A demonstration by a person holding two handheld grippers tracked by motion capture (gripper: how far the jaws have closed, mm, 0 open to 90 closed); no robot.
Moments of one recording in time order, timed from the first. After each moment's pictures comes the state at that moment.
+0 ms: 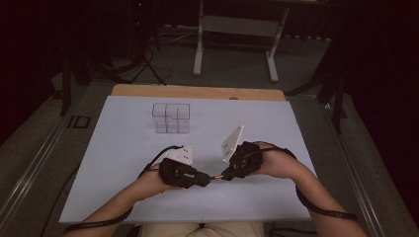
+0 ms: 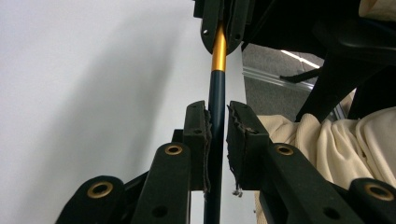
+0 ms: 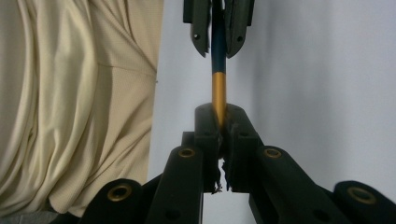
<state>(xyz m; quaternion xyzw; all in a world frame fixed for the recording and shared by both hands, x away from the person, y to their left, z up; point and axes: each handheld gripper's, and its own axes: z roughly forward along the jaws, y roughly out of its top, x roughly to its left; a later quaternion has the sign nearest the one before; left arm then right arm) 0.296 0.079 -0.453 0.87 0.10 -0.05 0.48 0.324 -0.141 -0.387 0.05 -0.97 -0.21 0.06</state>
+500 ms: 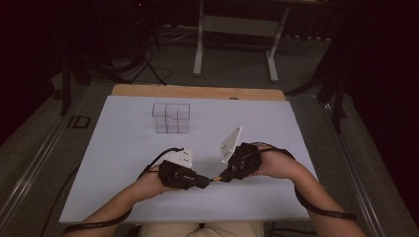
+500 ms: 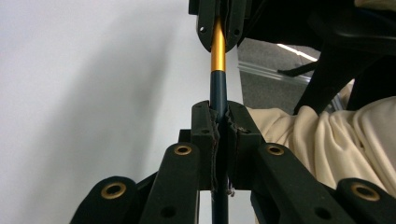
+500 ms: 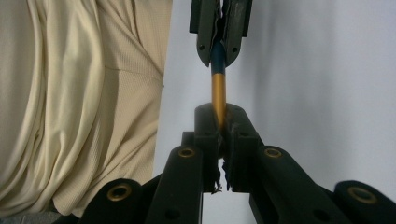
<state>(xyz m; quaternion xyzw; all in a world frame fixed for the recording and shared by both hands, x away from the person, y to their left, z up) 0.292 0.082 -0.455 0.87 0.09 -0.06 0.47 0.322 -0.138 -0.389 0.06 -0.97 -0.22 0.07</state>
